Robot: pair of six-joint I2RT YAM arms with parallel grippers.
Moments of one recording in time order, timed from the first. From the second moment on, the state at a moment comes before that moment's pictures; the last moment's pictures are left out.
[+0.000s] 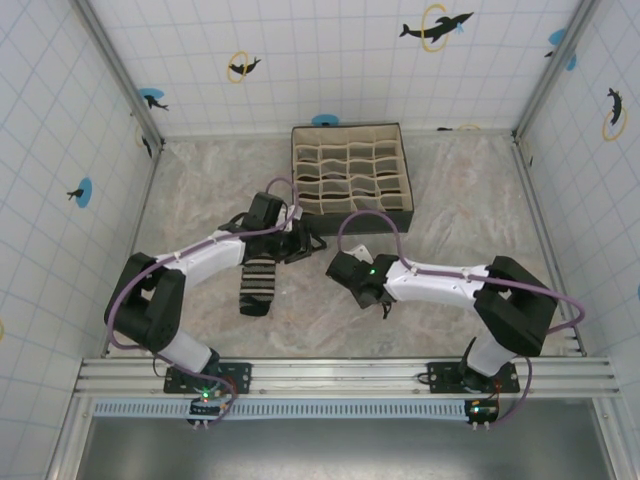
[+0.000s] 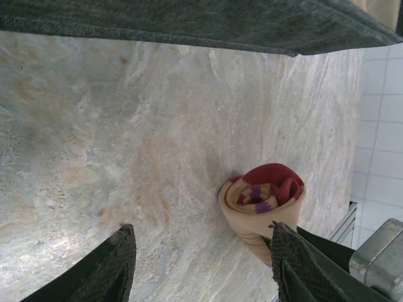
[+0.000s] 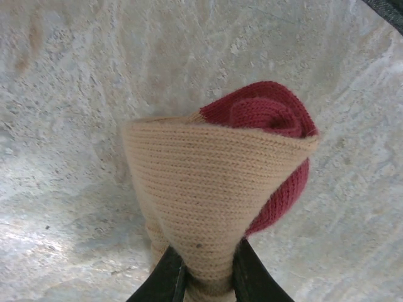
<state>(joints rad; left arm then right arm) -0.51 1.56 0.87 -0.22 0.59 -0.72 1.06 1.61 0.93 -0.70 0.45 0.46</state>
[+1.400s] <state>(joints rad) -0.73 1.80 0.80 0.17 0.58 -0.89 0.78 1.48 0.68 -0.20 -0.15 0.52</state>
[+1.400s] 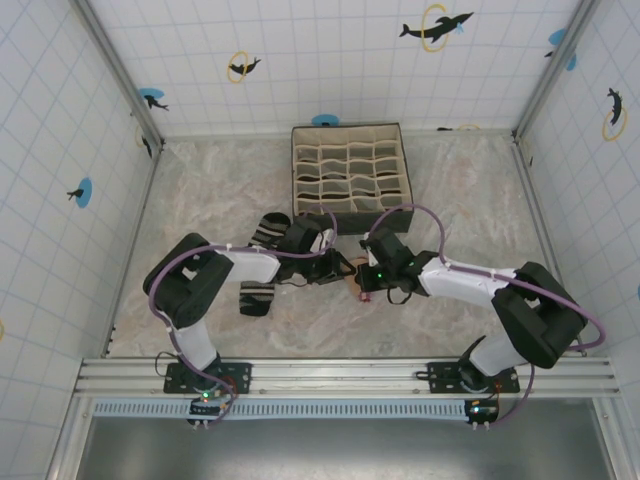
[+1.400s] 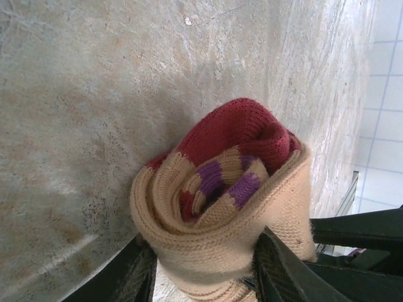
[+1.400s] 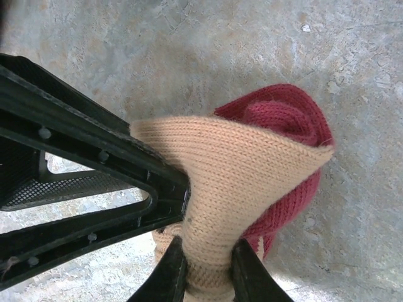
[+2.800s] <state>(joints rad) -0.74 1.86 0.89 0.11 0.57 -0.83 0.52 1.45 0.61 -0.21 -0.53 0.52</state>
